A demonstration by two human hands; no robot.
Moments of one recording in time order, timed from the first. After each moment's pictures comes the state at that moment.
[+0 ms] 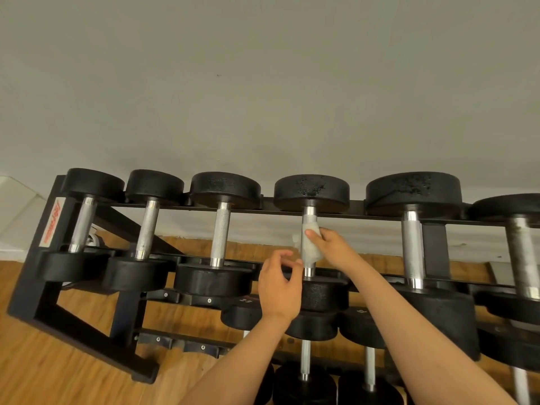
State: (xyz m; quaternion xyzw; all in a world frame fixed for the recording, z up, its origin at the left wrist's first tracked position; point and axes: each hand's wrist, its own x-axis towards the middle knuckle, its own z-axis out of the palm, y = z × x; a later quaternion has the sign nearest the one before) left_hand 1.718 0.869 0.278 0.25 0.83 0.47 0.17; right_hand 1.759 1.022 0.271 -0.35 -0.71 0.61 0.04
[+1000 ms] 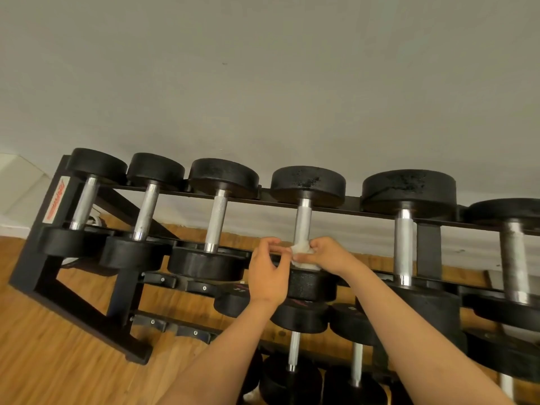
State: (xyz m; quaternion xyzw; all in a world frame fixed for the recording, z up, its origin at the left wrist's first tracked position) left_hand 1.717 0.870 0.274 0.22 0.83 0.49 0.16; right_hand 1.785 1.015 0.273 -0.33 -0.74 0.58 -0.08
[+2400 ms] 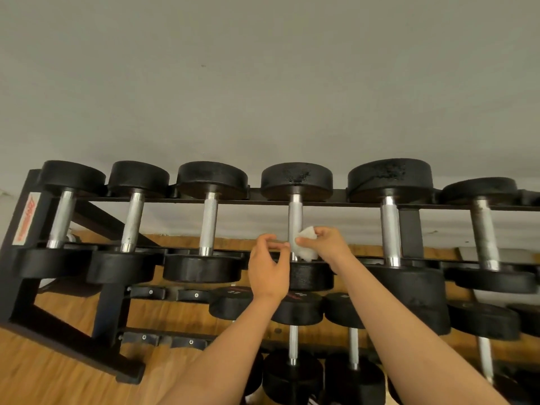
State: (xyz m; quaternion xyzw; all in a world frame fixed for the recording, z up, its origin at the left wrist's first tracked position) left_hand 1.718 0.868 0.278 0.23 0.83 0.49 0.16; right_hand 1.780 0.994 0.287 -0.51 -0.60 0.61 0.08
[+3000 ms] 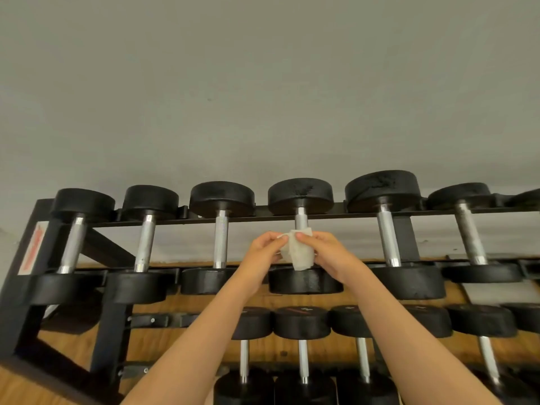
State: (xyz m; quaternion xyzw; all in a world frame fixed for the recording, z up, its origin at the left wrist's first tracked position) left_hand 1.652 0.852 0.332 0.23 0.65 0.54 0.48; right_hand 1.780 0.952 0.341 -0.34 -0.51 0.78 0.14
